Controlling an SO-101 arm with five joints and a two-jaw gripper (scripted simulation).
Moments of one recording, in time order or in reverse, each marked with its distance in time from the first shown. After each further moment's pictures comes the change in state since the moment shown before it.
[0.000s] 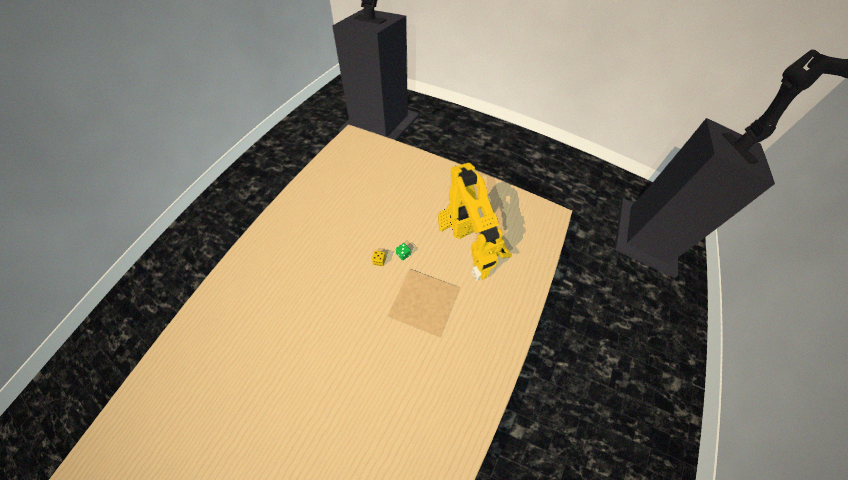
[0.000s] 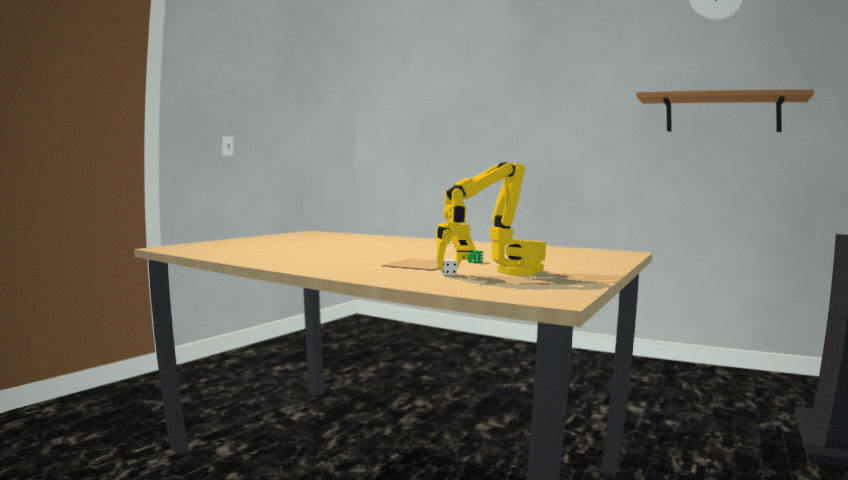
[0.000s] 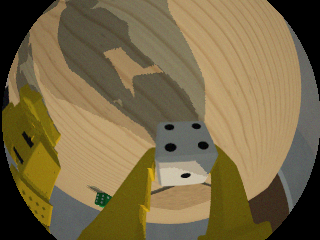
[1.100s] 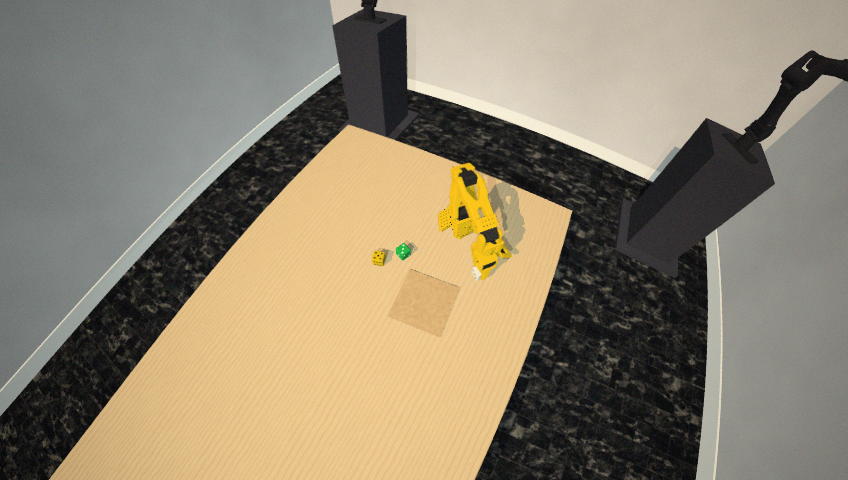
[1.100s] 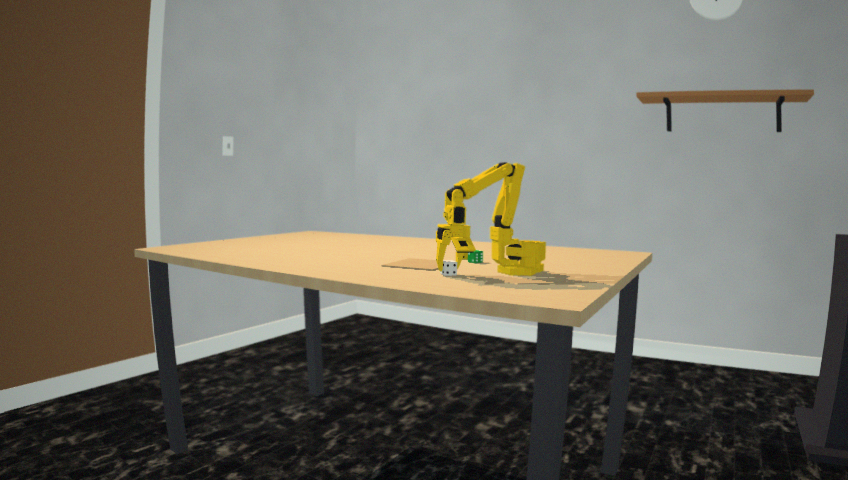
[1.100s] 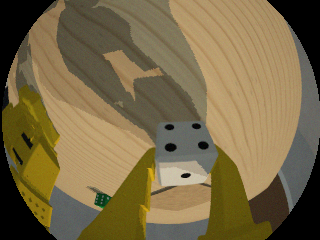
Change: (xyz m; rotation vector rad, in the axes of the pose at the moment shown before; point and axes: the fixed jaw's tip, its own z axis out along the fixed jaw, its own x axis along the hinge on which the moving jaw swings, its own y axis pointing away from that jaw) arm 0.000 0.000 0.002 0.001 0.000 0.000
